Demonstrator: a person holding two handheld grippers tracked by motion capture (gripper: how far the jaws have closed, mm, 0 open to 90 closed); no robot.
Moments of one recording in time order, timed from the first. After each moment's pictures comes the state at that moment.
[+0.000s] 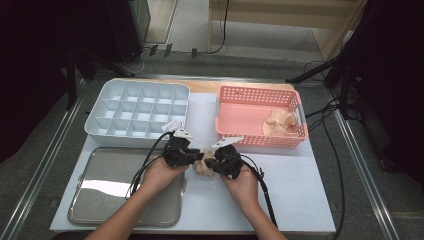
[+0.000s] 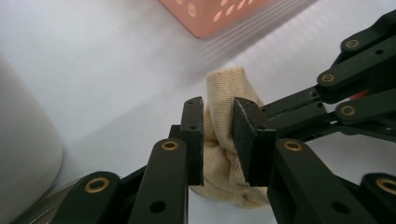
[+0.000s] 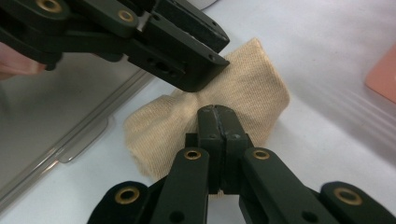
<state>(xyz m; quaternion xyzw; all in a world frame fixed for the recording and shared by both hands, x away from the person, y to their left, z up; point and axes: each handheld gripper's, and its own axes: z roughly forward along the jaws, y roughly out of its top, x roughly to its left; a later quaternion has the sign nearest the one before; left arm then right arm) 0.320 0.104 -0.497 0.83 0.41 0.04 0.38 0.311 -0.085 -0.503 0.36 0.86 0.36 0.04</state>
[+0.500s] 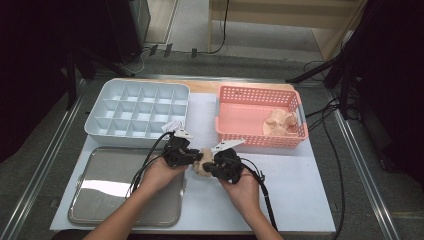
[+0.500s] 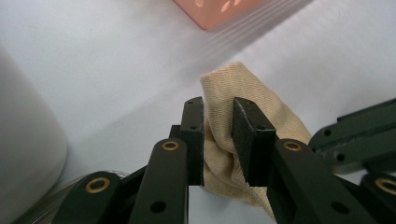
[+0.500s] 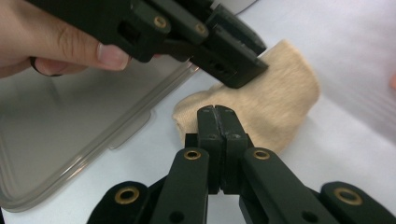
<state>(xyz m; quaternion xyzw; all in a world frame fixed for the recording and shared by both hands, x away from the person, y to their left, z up) 0.323 0.106 -0.500 0.83 0.41 0.04 0.37 0.292 -0.083 -0.489 0.35 0.86 0.37 0.02</state>
